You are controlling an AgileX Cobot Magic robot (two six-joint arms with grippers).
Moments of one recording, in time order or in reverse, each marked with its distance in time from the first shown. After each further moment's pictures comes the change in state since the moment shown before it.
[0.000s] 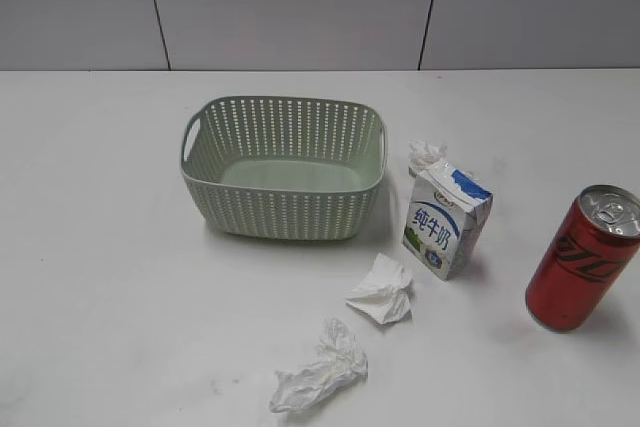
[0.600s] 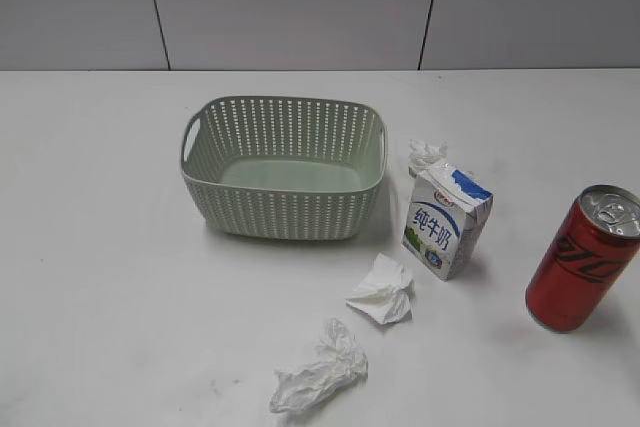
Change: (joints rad) left arm 0.000 0.000 0.000 0.000 0.000 0.000; right arm 0.000 0.480 -0.219 0.146 -0.066 -0.083
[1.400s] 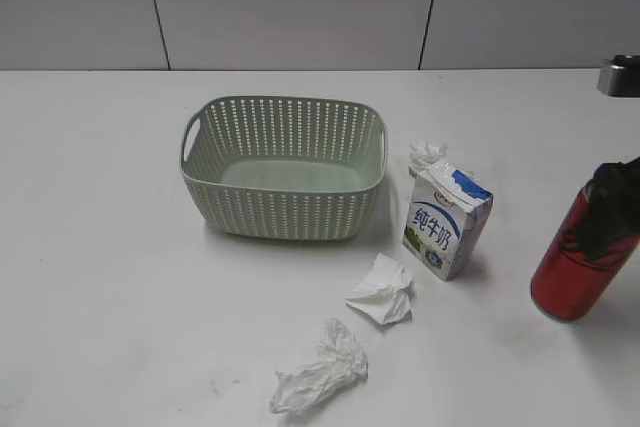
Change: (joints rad) left arm 0.000 0.000 0.000 0.000 0.000 0.000; right arm 0.040 0.421 -0.147 0.044 -0.057 -0.057
